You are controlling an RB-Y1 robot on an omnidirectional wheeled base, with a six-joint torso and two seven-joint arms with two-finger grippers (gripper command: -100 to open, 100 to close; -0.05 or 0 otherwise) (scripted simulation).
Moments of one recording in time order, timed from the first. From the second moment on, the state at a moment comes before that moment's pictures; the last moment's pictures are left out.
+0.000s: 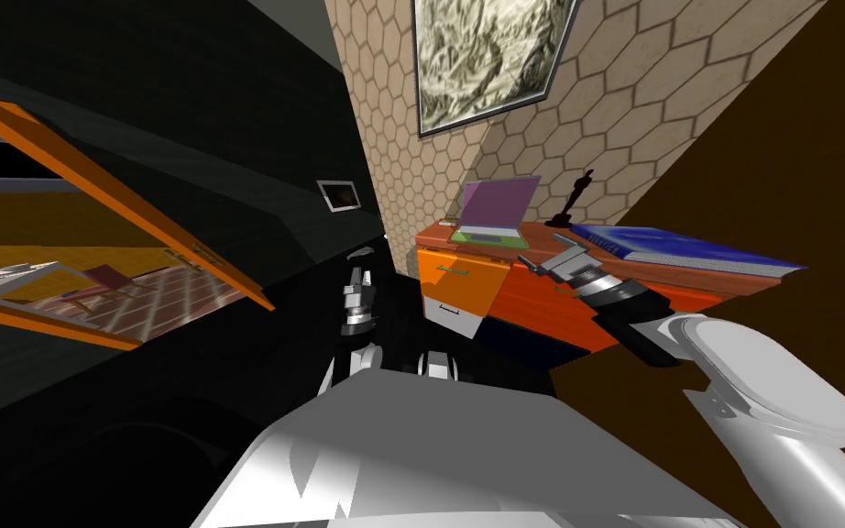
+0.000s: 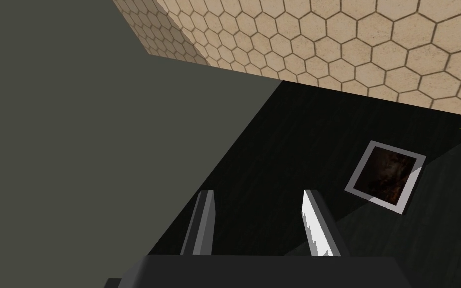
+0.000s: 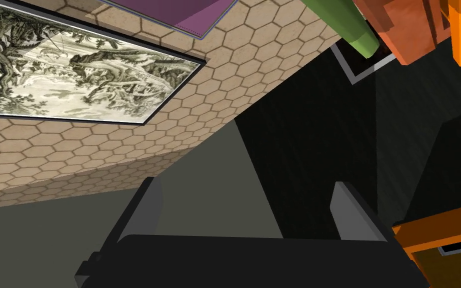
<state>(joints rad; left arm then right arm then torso) 0.53 -0.02 -0.07 -2.23 0.08 -0.53 -0.06 0.17 -0.71 -0.39 -2.08 1.06 -0.44 0.30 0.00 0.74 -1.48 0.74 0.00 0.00</state>
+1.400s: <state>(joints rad) 0.53 -0.02 -0.07 -2.23 0.08 -0.53 -0.06 0.09 -1.05 -0.50 -1.82 1.48 -0.49 0.39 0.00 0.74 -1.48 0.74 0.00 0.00</state>
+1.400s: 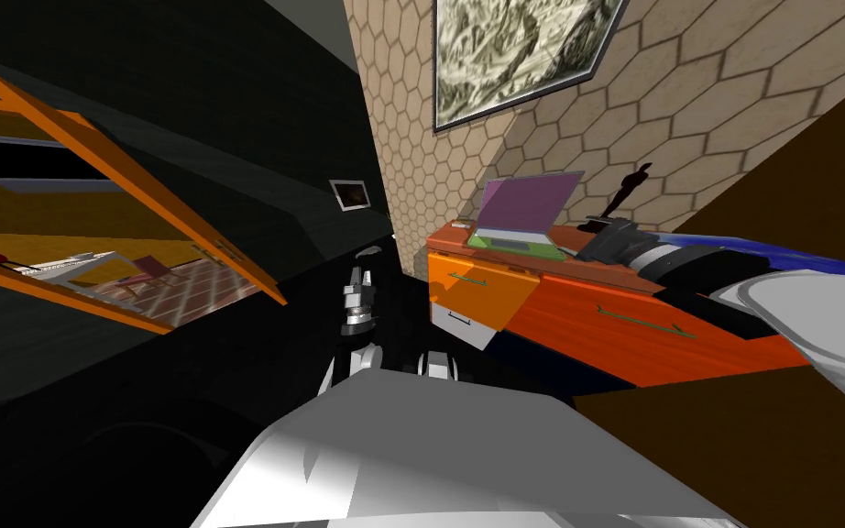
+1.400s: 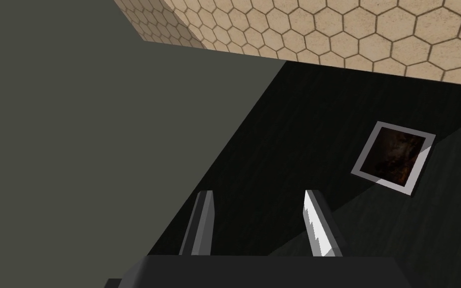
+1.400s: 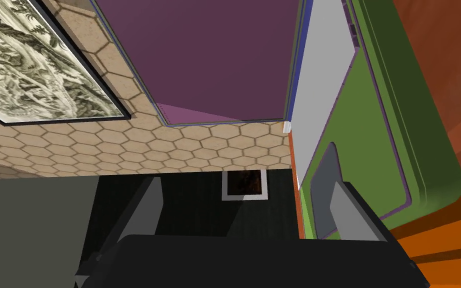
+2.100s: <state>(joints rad) 0.53 -0.02 -0.07 -2.23 0.08 -0.53 -0.06 0.05 -1.24 -0.52 -1.65 1.66 -0.52 0.41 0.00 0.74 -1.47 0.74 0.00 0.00</state>
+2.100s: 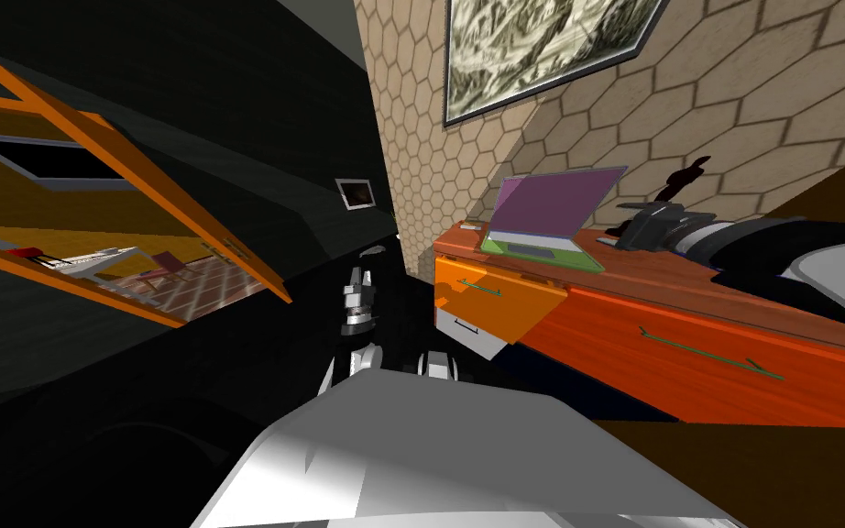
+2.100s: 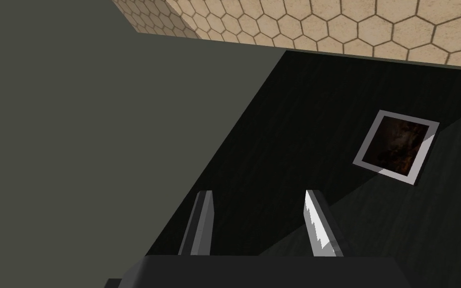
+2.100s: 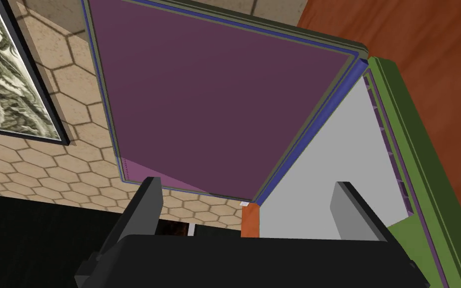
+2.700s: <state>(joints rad) 0.53 -0.02 -0.07 -2.23 0.08 -0.53 -0.06 0.06 -1.35 -0.54 -1.56 1.79 -0.54 0.41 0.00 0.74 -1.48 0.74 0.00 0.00</state>
